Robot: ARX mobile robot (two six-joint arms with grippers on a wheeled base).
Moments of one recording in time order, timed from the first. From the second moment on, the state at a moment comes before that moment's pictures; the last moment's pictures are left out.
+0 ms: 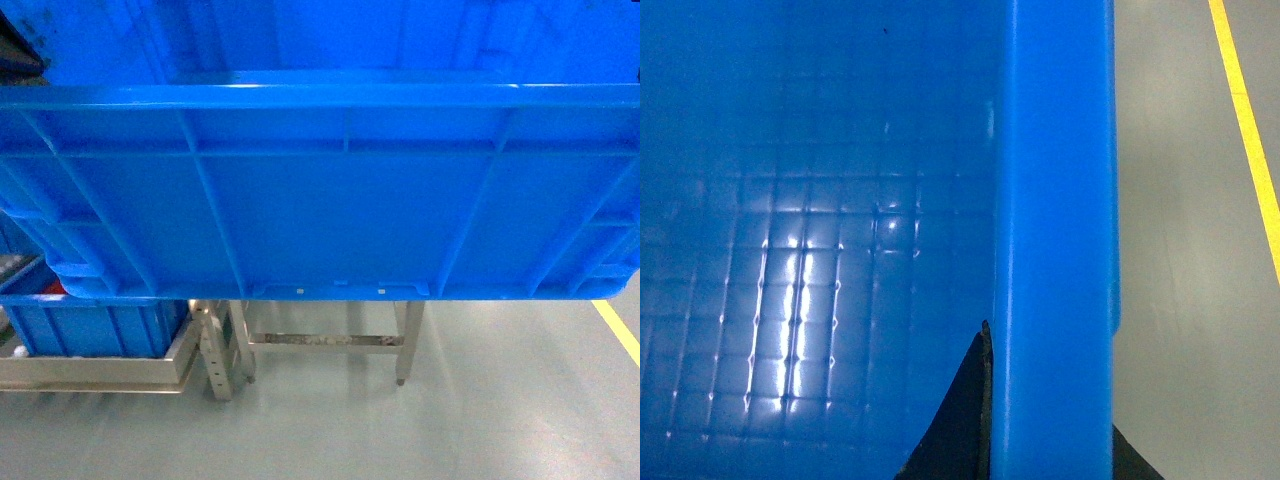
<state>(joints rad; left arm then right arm) -0.15 1.41 1.05 -0.16 -0.08 -0.13 0.16 1.48 1.12 -0.20 0.05 0.11</state>
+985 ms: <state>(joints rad) -0.15 1.41 1.05 -0.17 -0.08 -0.13 0.16 1.48 1.12 -0.21 0.05 0.11</state>
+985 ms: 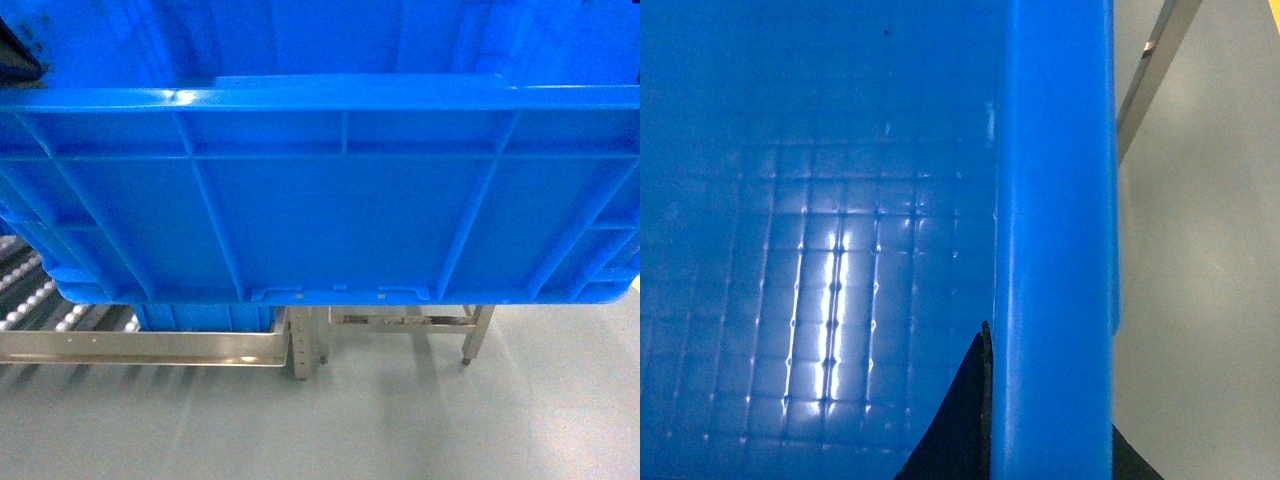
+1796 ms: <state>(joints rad) -0.15 1.41 1.05 -0.16 -0.08 -0.13 0.16 1.48 1.12 -0.20 0.05 0.11</state>
